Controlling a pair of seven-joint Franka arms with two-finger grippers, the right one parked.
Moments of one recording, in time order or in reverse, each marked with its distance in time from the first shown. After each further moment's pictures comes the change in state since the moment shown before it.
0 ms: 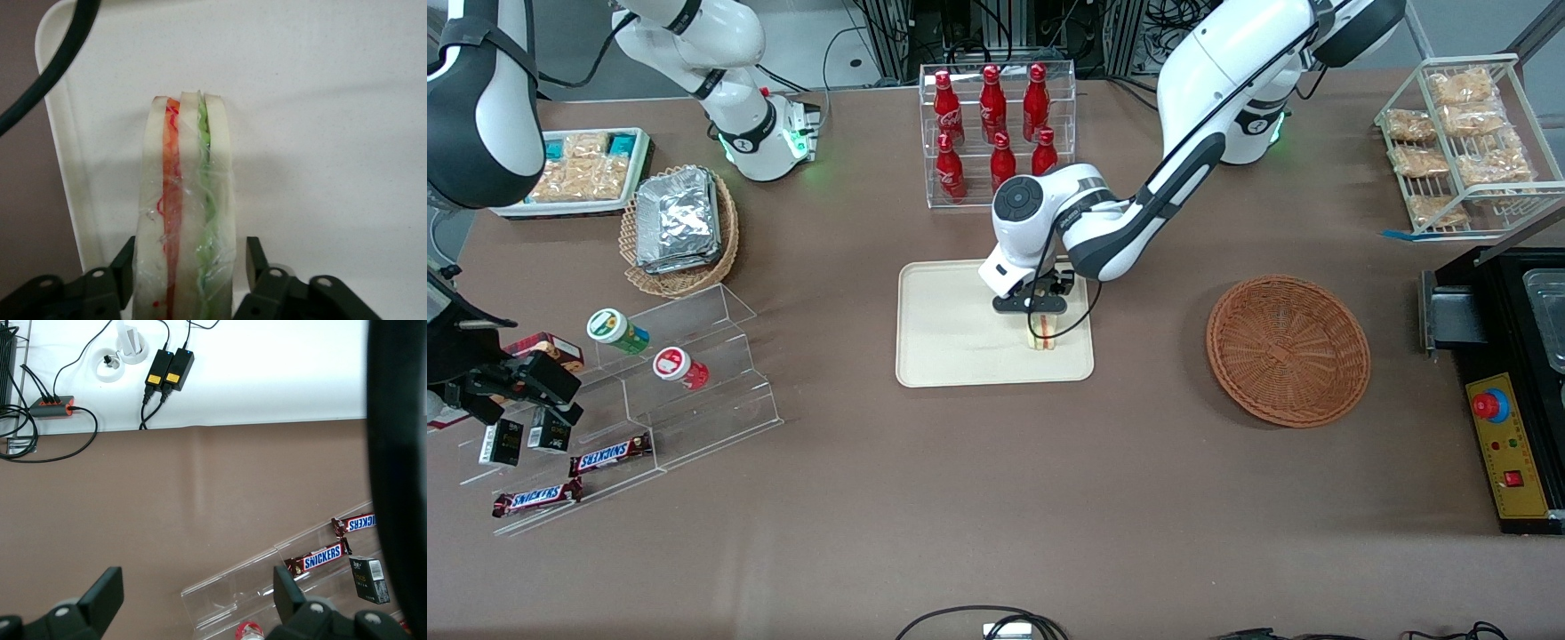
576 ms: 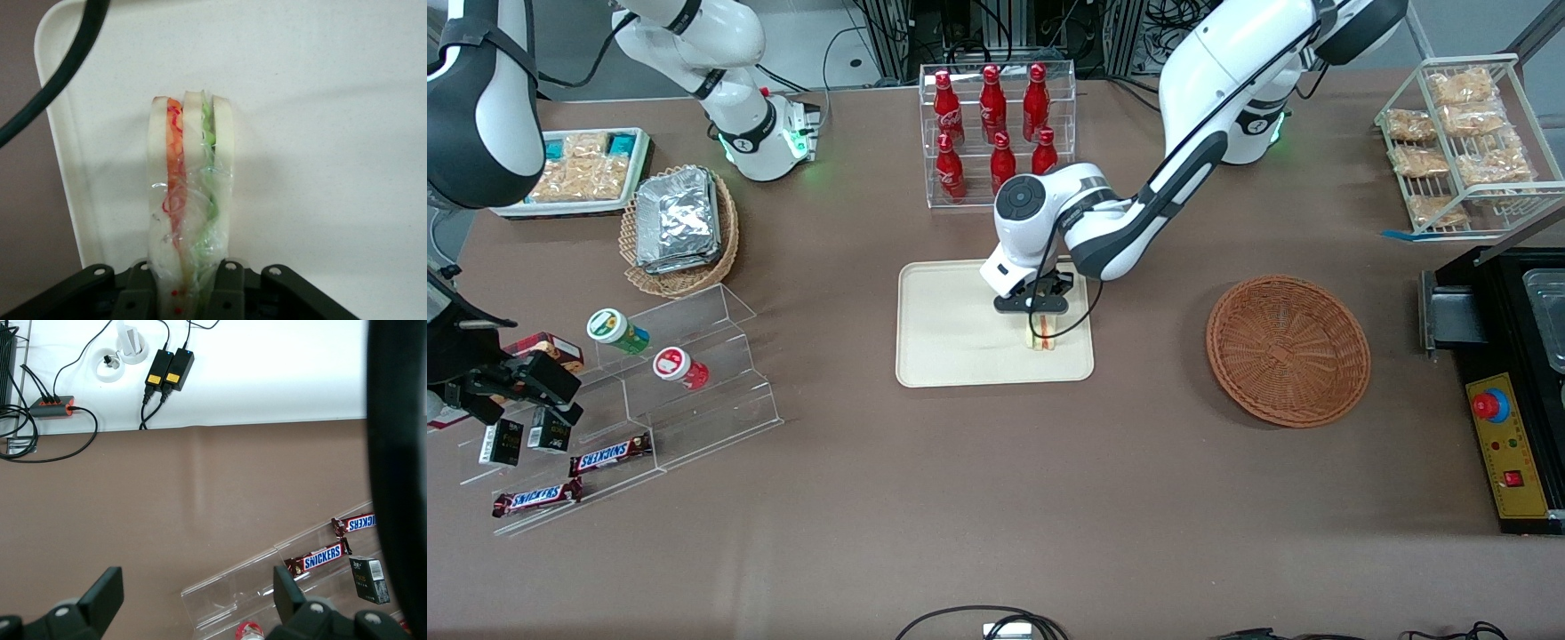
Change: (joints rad) arm 0.002 -0.002 -0.001 -0.006 0.000 0.006 0.012
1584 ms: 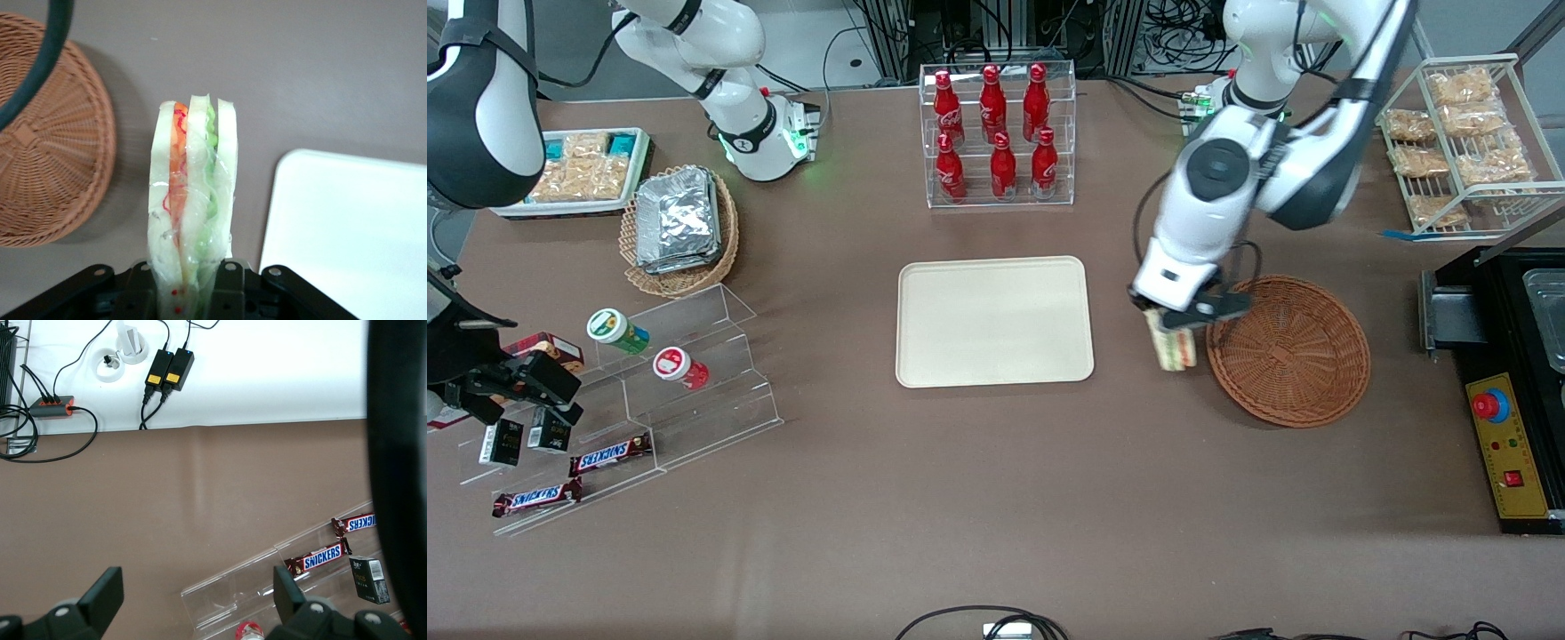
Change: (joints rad) arm 0.306 -0.477 0.002 -0.160 -0.290 -0.137 0.264
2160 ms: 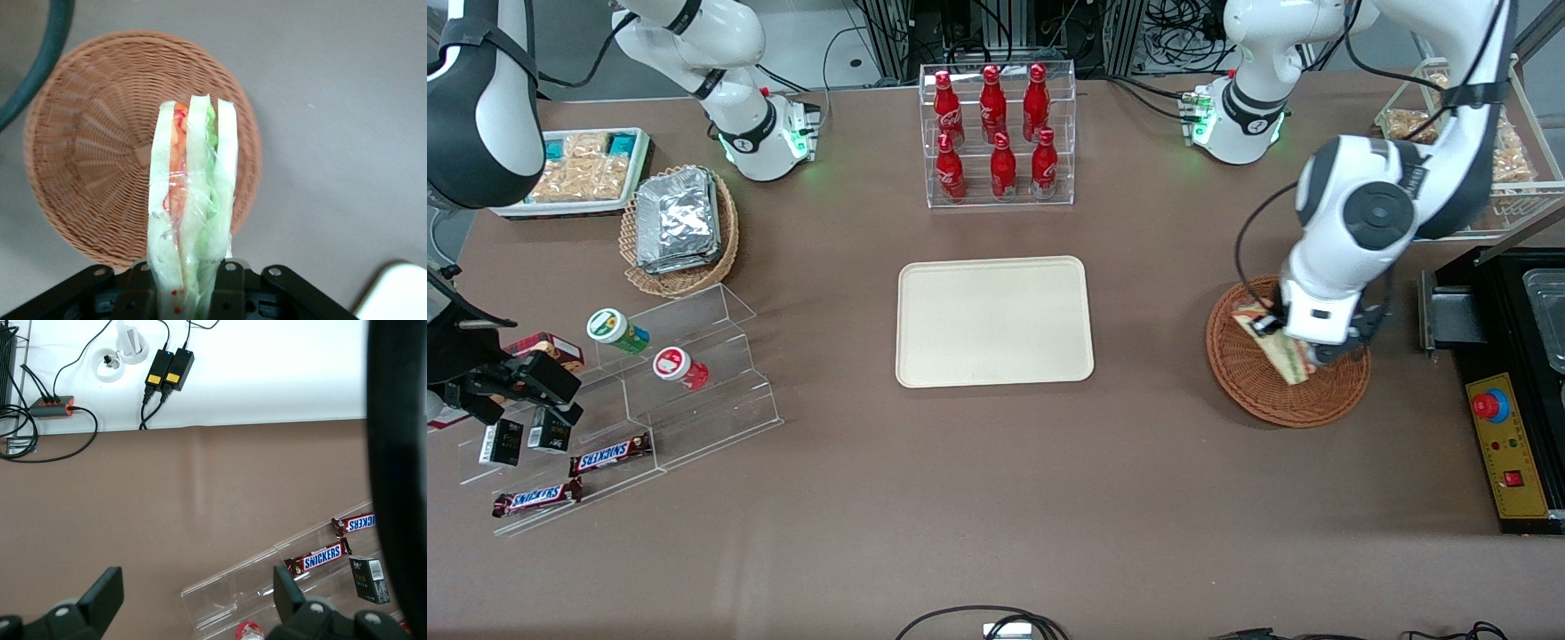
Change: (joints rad) arm 0.103 -0.066 0.225 -0.068 -0.063 -0.002 0.019
